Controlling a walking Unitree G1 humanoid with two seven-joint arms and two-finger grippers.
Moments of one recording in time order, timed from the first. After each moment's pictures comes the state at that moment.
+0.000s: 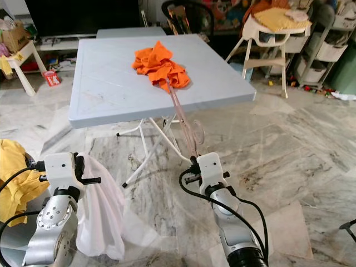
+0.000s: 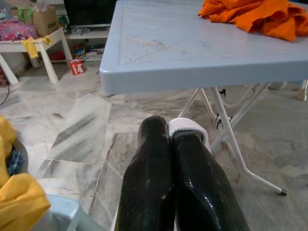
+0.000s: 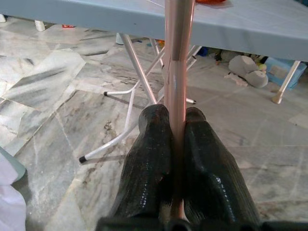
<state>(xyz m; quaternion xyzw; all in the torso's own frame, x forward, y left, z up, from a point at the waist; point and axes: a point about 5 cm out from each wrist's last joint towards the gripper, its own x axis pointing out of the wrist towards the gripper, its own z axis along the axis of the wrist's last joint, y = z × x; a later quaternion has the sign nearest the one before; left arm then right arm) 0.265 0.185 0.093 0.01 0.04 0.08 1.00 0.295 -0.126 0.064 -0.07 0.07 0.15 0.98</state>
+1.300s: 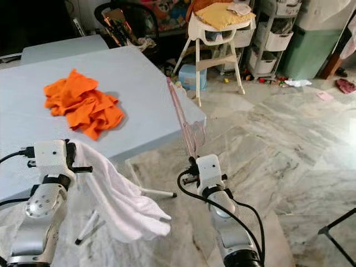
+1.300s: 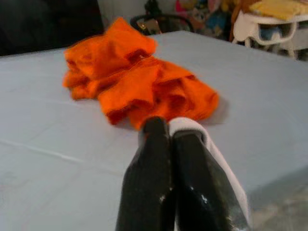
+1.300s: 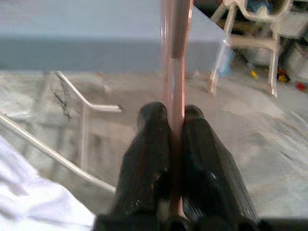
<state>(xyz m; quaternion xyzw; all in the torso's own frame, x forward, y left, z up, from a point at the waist) 0.275 0.177 0.114 0.03 0.02 0.05 1.00 0.291 -0.146 0.056 -0.08 0.07 0.12 0.99</state>
